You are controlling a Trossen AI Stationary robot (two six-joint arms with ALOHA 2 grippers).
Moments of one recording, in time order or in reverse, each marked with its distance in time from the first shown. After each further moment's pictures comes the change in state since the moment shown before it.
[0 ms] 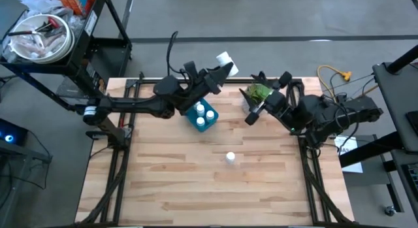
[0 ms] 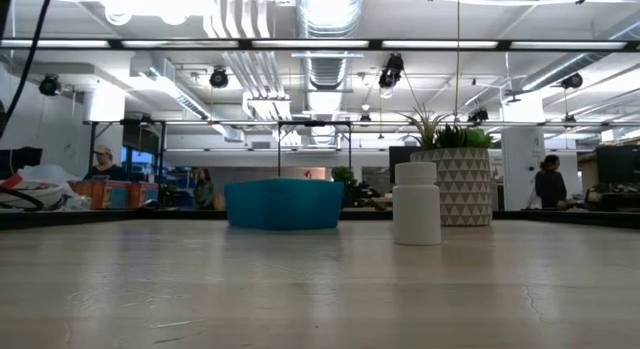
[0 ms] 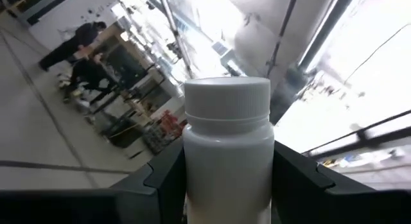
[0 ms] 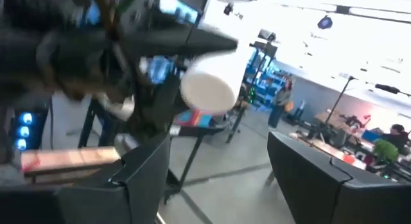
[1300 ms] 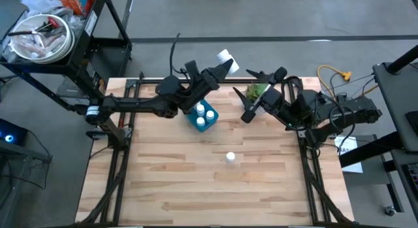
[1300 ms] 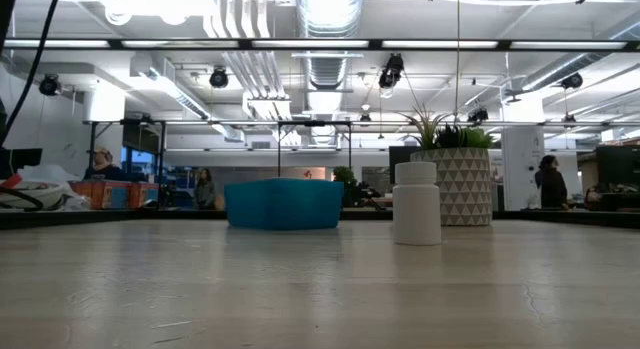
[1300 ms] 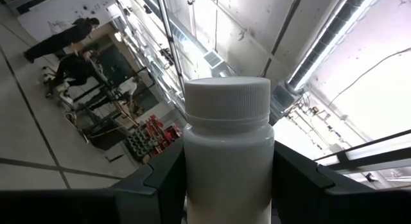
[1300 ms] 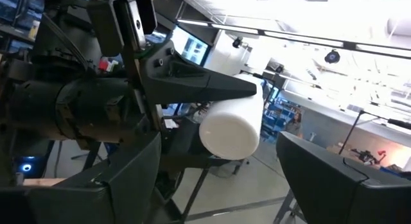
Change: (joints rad) left arm 0.016 0.031 -0.001 0.086 0.008 -0.090; right arm -0.067 0.026 0.001 0.130 -0.172 -0.099
